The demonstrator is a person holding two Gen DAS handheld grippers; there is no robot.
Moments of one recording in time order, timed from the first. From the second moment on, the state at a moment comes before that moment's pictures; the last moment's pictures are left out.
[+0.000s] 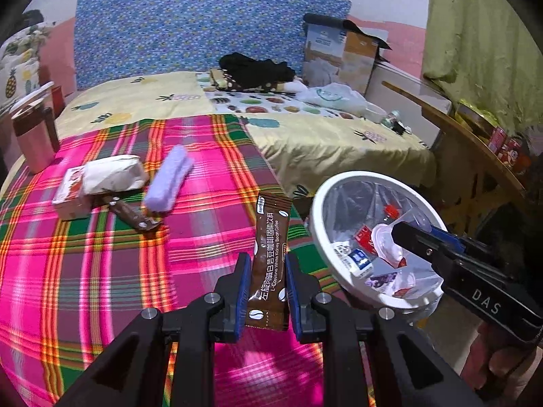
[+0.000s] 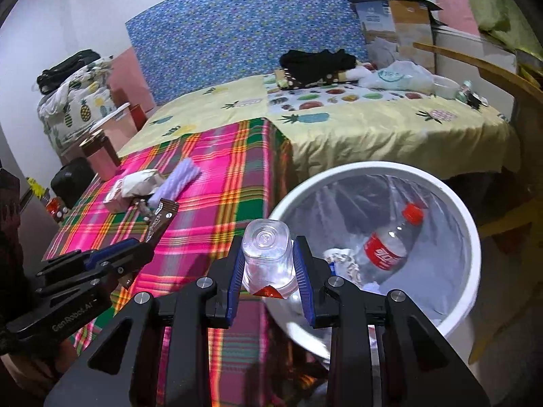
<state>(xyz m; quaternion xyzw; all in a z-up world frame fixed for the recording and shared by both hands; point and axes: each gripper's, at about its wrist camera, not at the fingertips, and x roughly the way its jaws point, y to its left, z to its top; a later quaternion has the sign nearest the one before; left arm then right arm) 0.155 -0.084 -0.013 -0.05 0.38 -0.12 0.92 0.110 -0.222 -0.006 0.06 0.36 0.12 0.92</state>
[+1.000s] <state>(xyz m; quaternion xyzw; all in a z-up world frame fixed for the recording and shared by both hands) 0.188 -0.180 -0.044 0.00 0.41 -0.22 0.88 0.111 -0.297 -0.029 0.11 0.40 0.03 0.91</state>
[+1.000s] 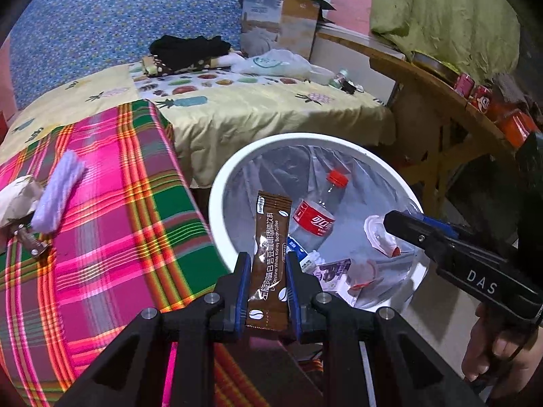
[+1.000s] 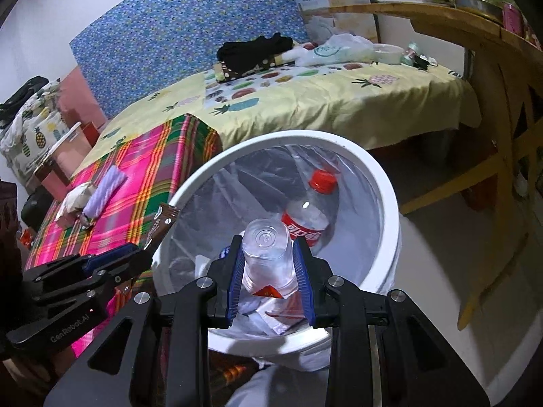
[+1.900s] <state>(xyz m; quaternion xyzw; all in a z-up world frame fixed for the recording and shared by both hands) 0.195 -0.188 -0.042 0.00 0.40 -0.23 0.89 0.110 -0.305 -0.026 0.10 0.39 0.02 0.91</state>
